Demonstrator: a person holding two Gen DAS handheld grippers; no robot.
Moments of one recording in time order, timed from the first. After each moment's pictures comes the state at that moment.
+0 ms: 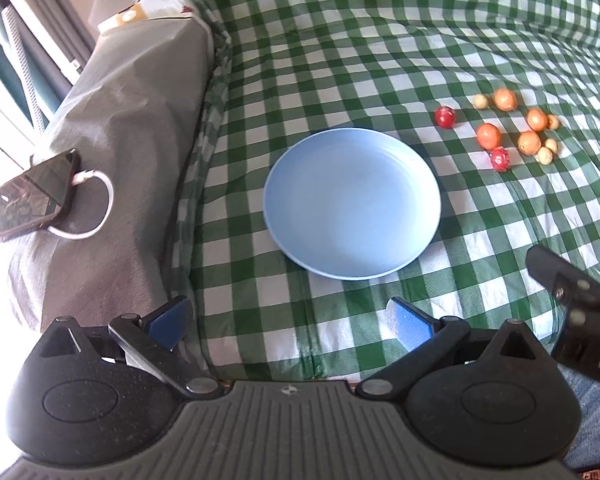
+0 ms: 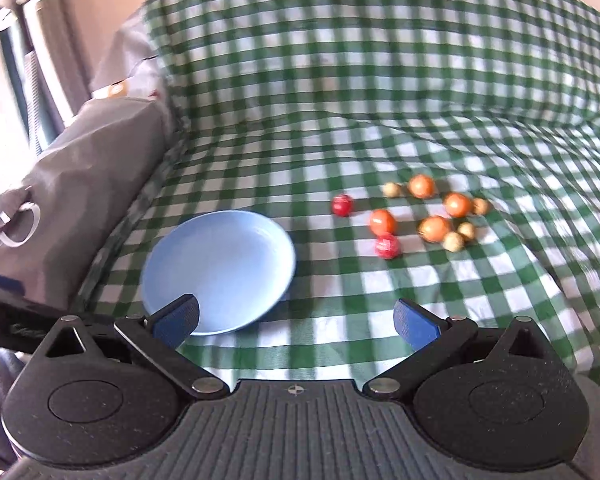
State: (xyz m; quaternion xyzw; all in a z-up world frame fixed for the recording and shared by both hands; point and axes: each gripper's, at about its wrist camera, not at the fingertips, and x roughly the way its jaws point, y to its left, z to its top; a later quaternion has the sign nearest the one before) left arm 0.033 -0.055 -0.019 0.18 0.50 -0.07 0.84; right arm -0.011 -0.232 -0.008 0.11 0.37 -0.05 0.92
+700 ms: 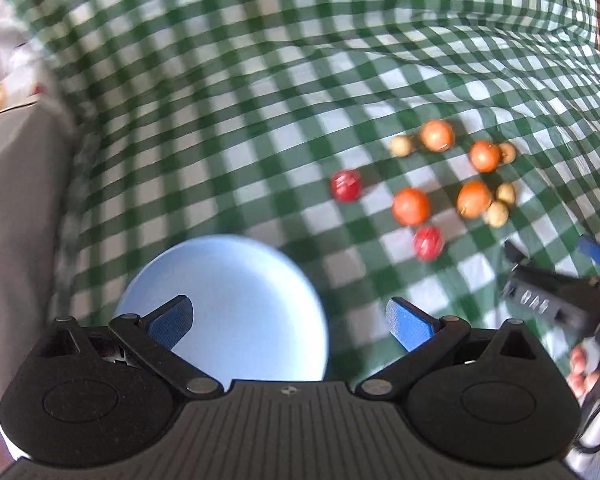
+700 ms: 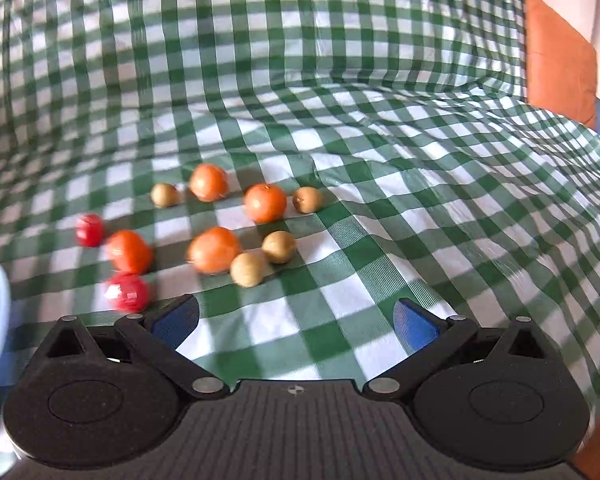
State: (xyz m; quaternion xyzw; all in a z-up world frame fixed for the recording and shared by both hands) left arm 0.141 -0.216 -0.069 0.20 0.48 -0.17 0.84; right arm 0.066 -0.399 -0.142 0.10 0.37 -0.24 0.89
